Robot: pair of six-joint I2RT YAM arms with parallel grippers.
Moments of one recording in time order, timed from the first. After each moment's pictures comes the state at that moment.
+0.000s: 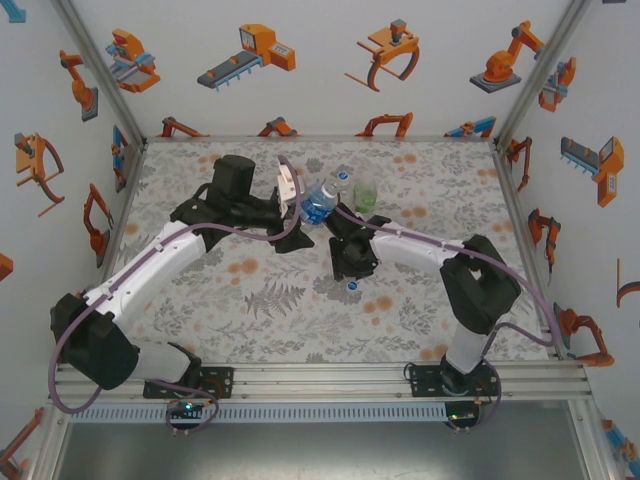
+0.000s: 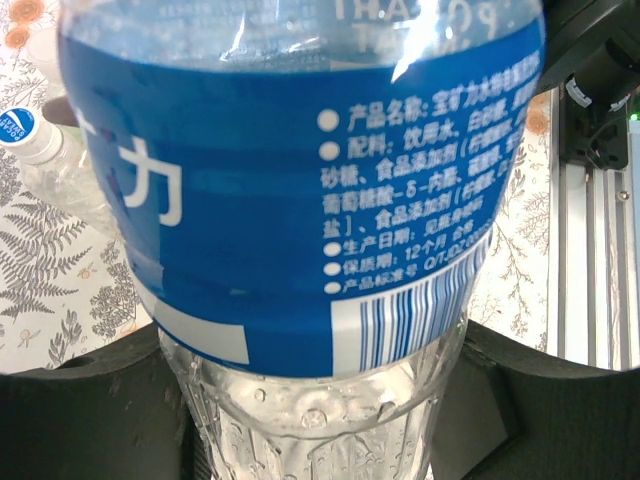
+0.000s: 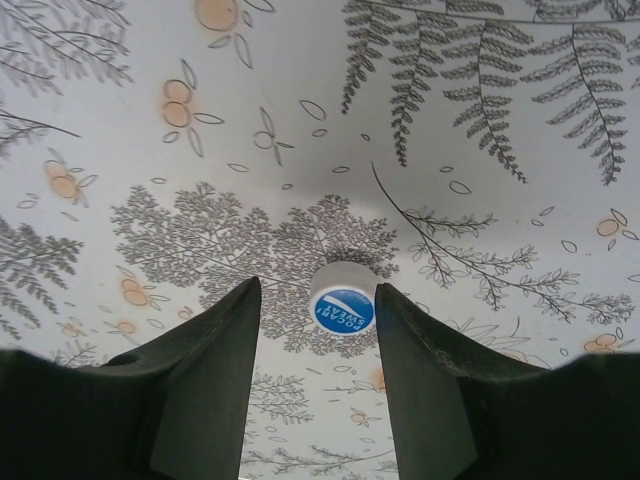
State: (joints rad) left arm -0.60 1.36 1.21 -0.44 0.76 0.45; right arm 0.76 1.77 1.16 -0.66 0.08 0.57
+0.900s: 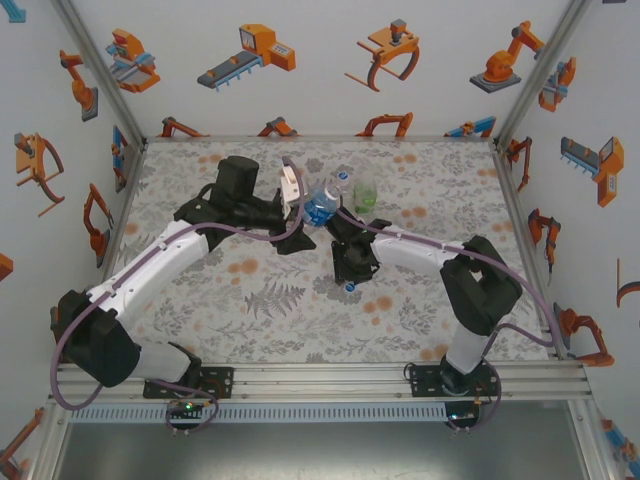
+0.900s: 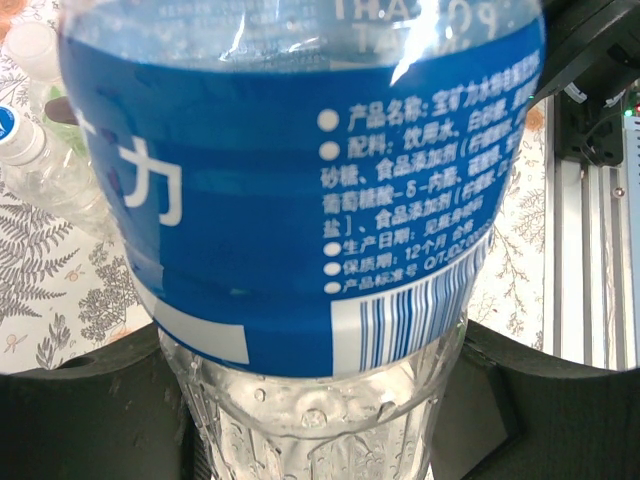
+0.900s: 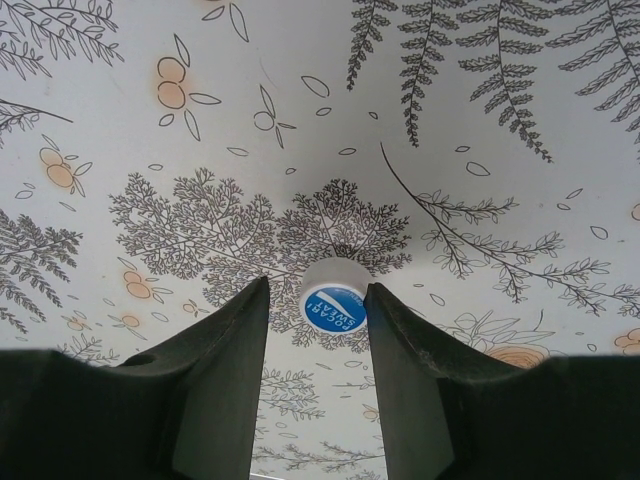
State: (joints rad) left arm -0.61 1.38 1.21 -0.44 0.76 0.45; right arm 0.77 1.75 1.12 -0.63 0.05 0.61
